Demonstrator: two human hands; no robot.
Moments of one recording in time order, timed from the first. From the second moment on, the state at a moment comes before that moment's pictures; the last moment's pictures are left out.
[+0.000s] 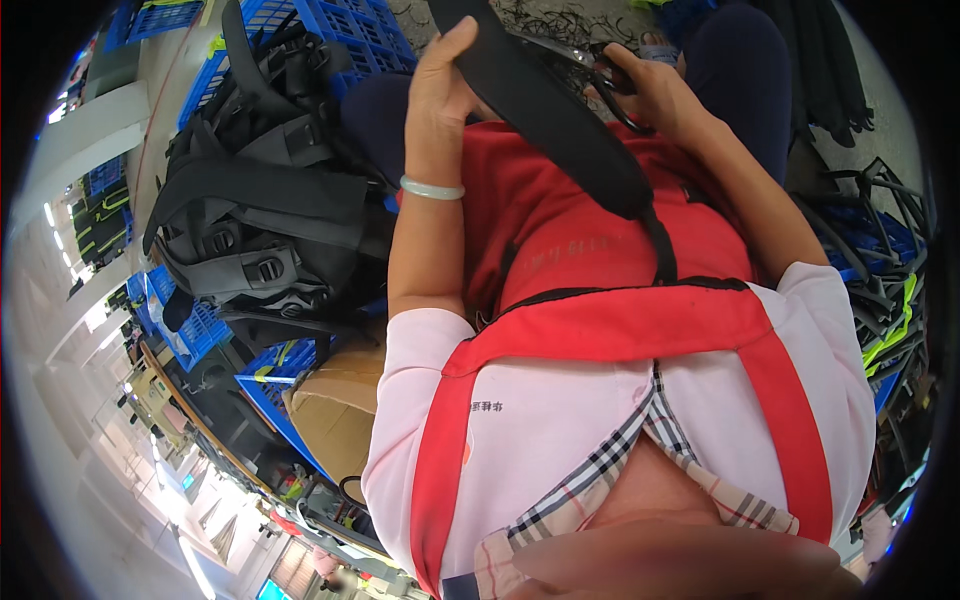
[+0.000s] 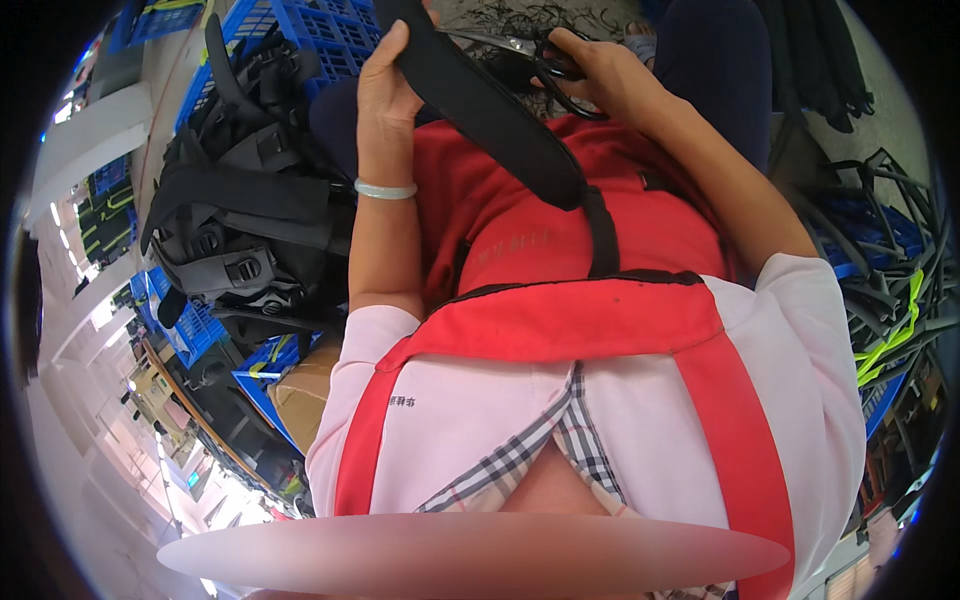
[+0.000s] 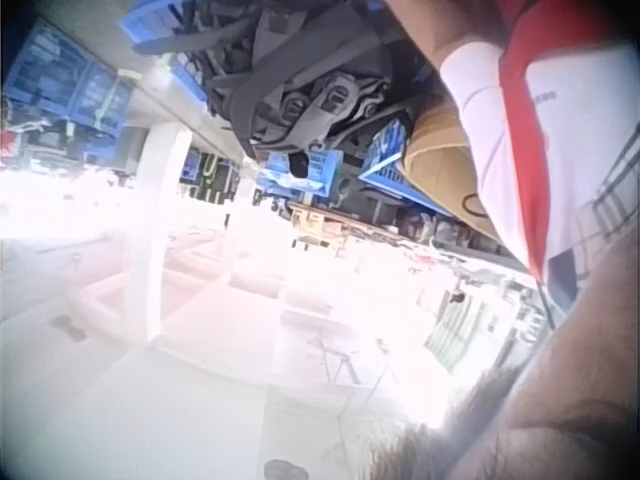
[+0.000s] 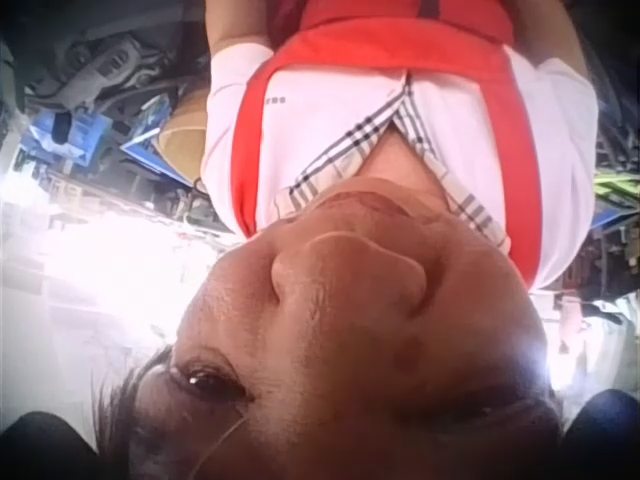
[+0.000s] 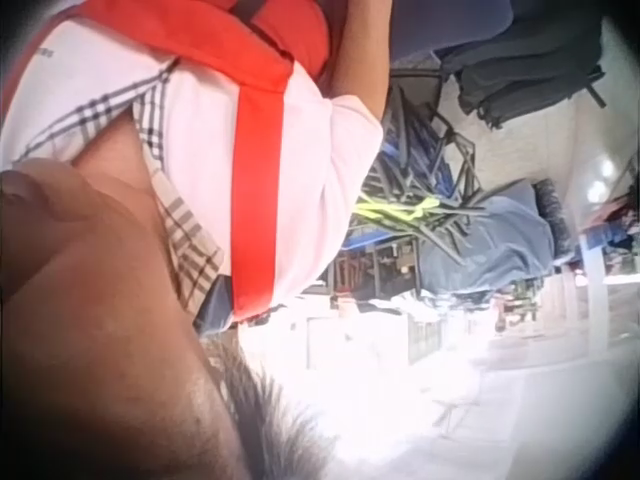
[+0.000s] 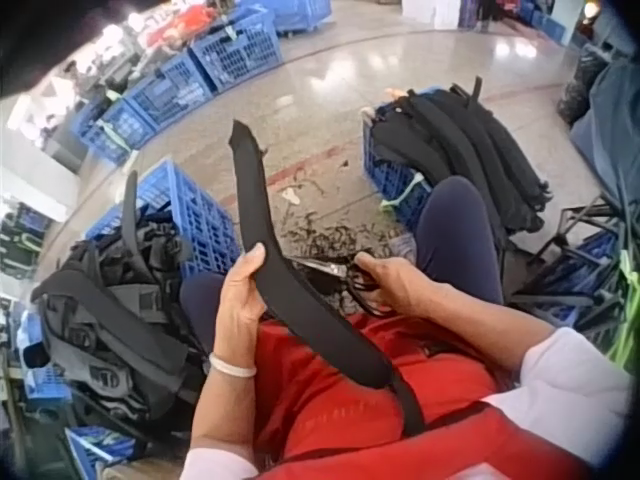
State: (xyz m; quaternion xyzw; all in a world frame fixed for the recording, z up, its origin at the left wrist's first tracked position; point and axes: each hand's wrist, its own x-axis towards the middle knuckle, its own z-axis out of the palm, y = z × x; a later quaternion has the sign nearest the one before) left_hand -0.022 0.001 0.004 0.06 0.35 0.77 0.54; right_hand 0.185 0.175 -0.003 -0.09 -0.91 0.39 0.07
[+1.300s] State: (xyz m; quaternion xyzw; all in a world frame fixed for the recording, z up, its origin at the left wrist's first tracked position) left_hand 0.017 0.005 -0.010 0.09 0.30 0.82 0.49; right_hand 0.184 0.172 -0.011 -0.04 -0.88 0.47 0.08
